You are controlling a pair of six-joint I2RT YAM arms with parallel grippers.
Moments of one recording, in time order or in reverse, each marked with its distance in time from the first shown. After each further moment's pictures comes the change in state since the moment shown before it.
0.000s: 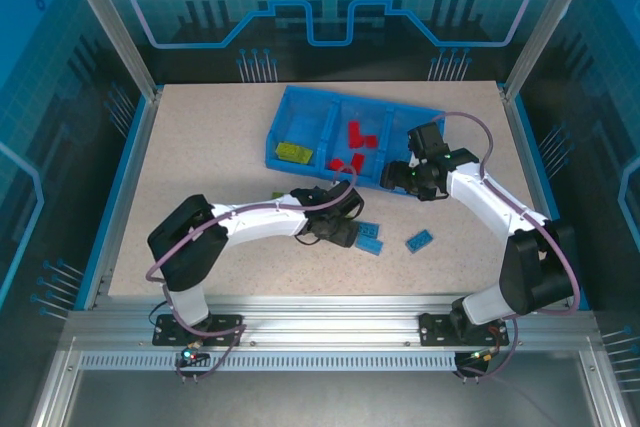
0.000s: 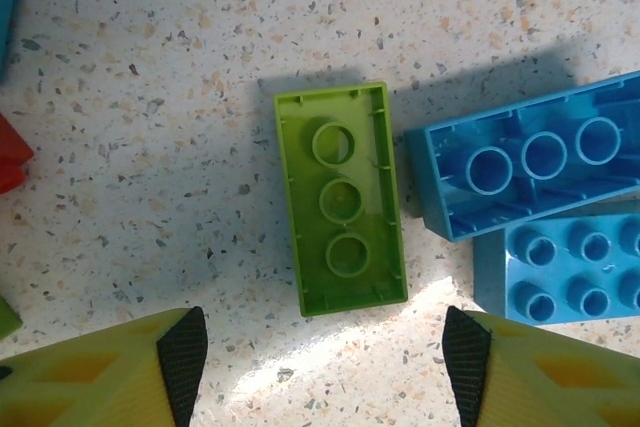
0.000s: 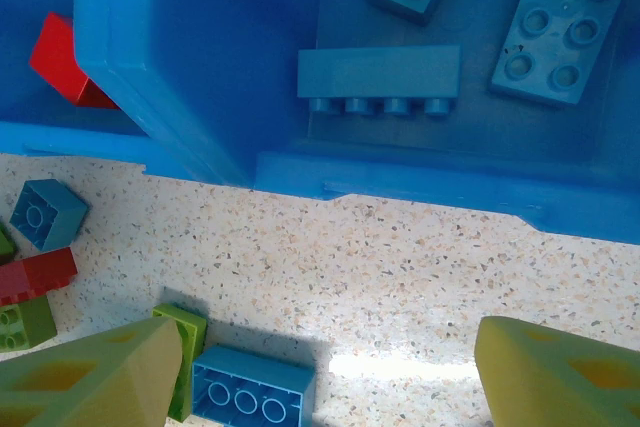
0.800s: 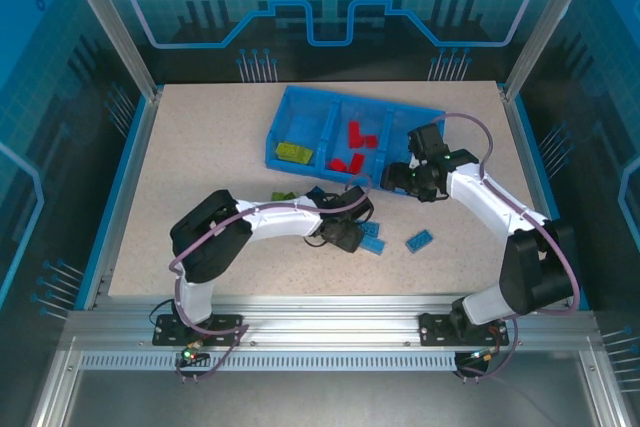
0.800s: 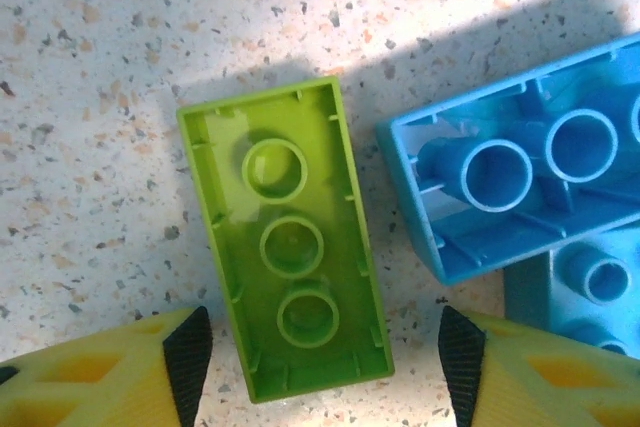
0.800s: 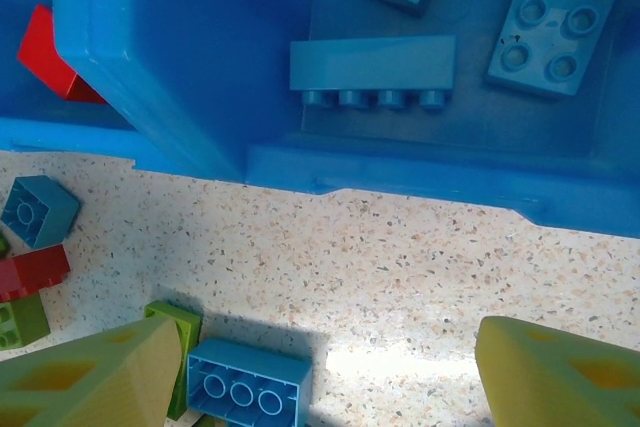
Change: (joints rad) left arm -0.022 0.125 0.061 0.006 -0.013 0.065; right arm -0.001 0.000 -0.010 0.000 0.000 0.000
